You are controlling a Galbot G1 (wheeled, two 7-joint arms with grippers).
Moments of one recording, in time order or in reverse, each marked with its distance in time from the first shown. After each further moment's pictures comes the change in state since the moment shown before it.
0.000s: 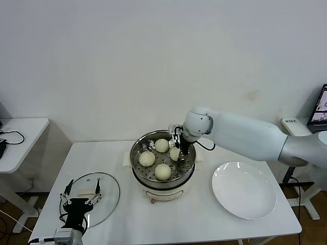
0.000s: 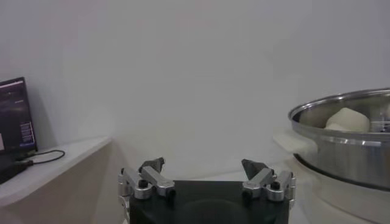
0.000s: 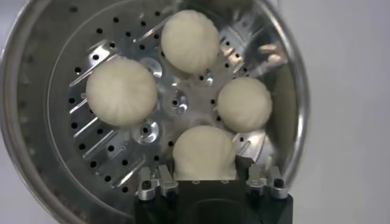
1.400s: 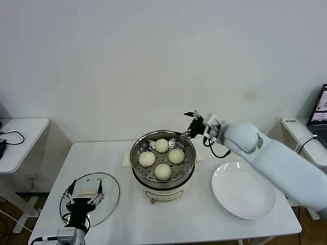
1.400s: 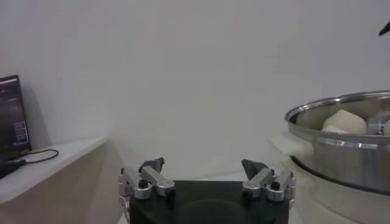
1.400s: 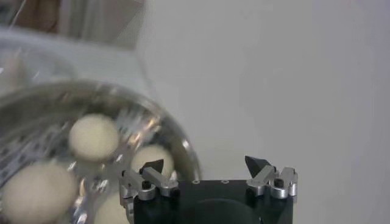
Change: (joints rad) left arm -0.018 -0.011 0.014 0.024 0.002 -0.005 0.007; right arm -0.641 -0.299 0.810 0.380 0.215 0.248 0.660
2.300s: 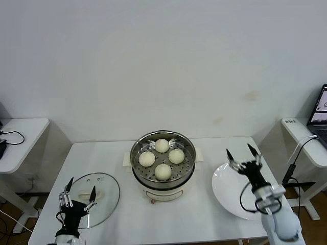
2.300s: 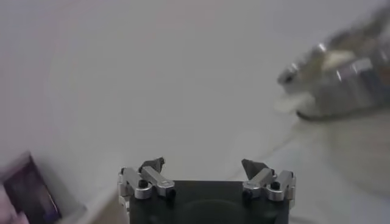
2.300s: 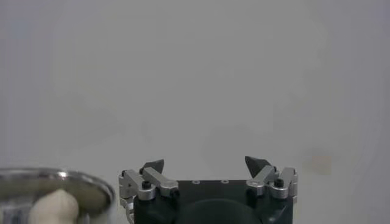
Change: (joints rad) left arm 0.023 0.044 -0.079 0.123 0.665 -0.158 0.002; right arm -1.058 0.470 1.053 0.122 -0.212 0.462 -0.009
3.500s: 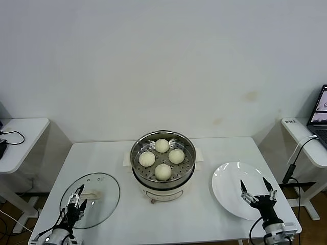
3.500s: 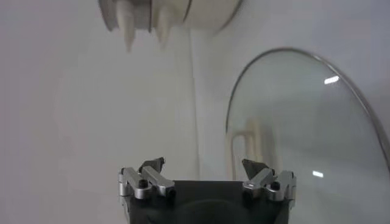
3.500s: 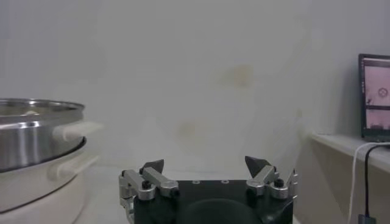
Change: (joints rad) left arm -0.141 0.114 -0.030 0.252 0.613 -0.013 0.169; right arm -0.233 0.142 0.126 0.043 -0.064 0.045 -0.014
